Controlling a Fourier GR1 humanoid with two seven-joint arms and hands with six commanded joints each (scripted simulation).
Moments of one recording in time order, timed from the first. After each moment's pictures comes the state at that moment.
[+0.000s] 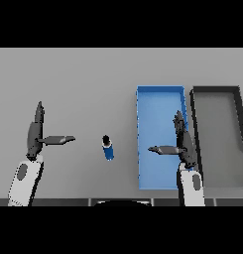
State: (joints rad) left arm -0.11 0.43 -0.16 -1.48 0.24 0.26 0.01; right arm 0.00 0.00 0.00 -1.57 0.00 0.00 0.00
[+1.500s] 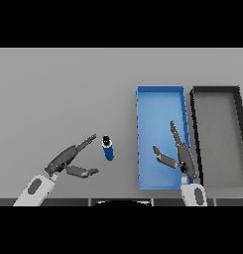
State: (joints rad) left arm -0.01 0.55 -0.49 -1.70 0.13 -0.20 -0.08; right arm 0.17 -0.11 0.15 -1.78 0.20 0.05 -0.06
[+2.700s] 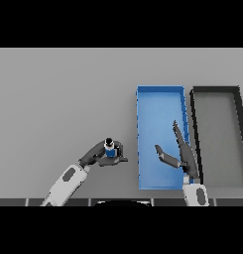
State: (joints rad) left arm -0.19 0.18 -0.56 -1.38 0.10 -0.18 -0.10; right arm 0.17 -0.11 0.13 -1.78 0.17 0.05 -0.04
